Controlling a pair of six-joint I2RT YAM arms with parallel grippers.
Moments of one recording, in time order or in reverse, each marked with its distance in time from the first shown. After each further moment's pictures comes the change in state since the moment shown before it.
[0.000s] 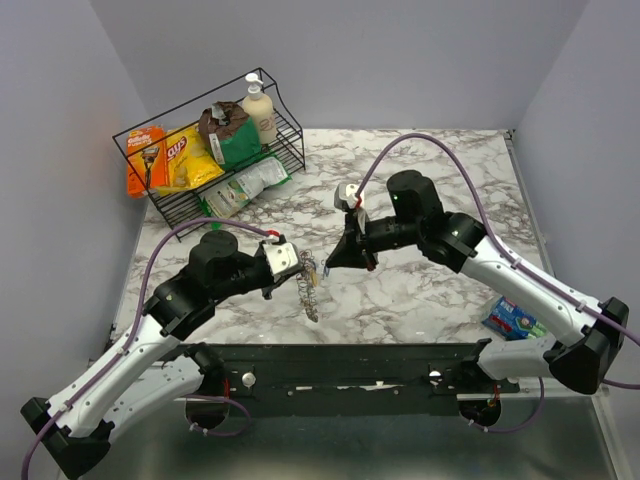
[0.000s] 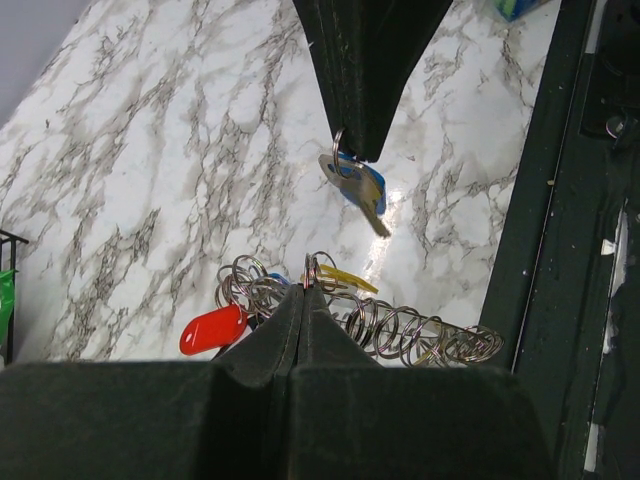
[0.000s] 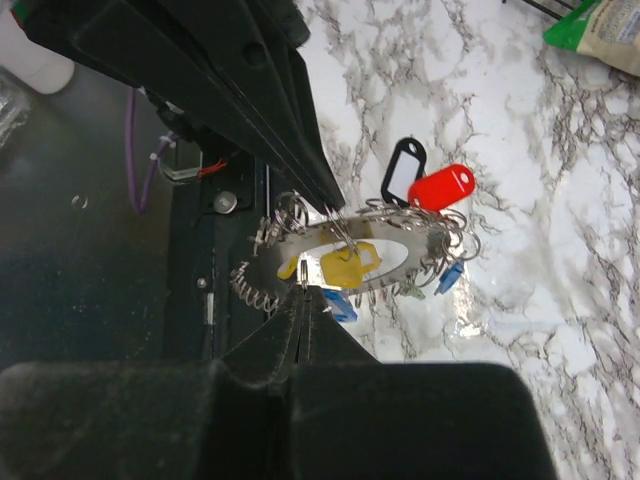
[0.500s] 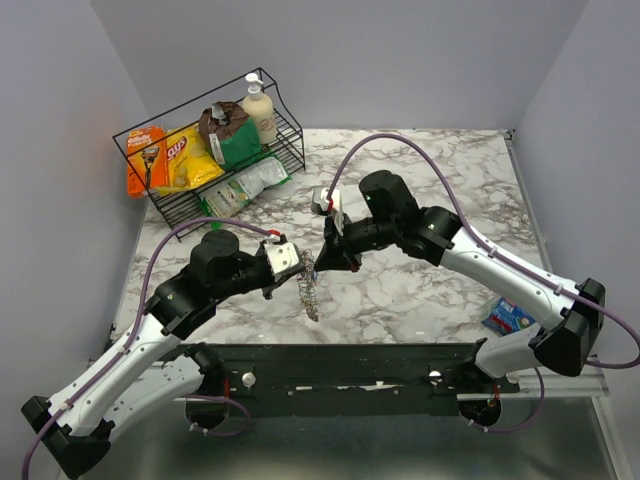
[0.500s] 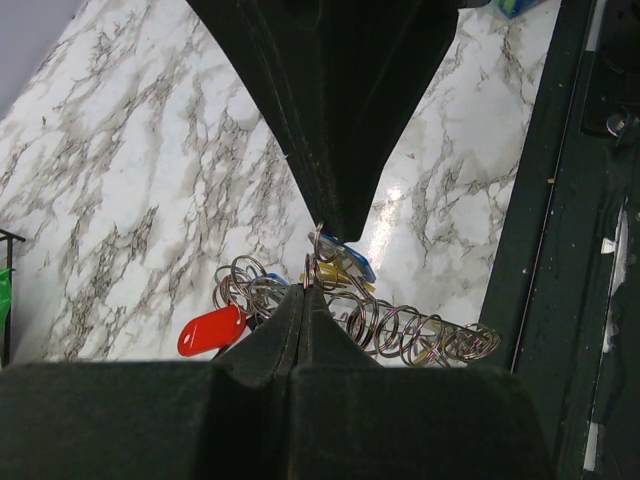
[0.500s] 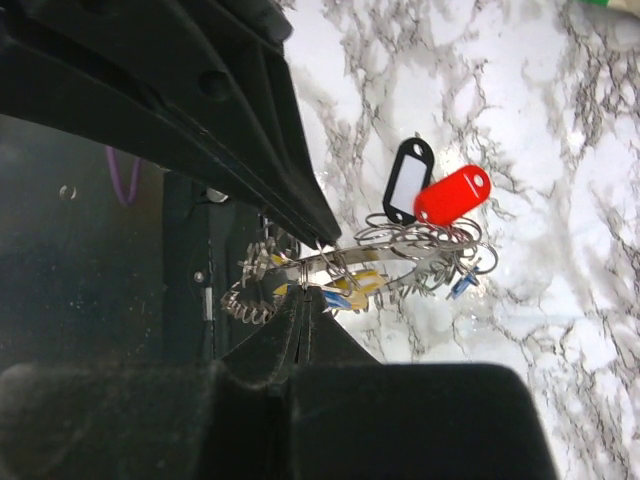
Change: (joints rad) left arm 0.000 0.008 0.000 0.000 0.000 0.000; right arm 0.086 0.128 0.115 -0.076 0.086 0.003
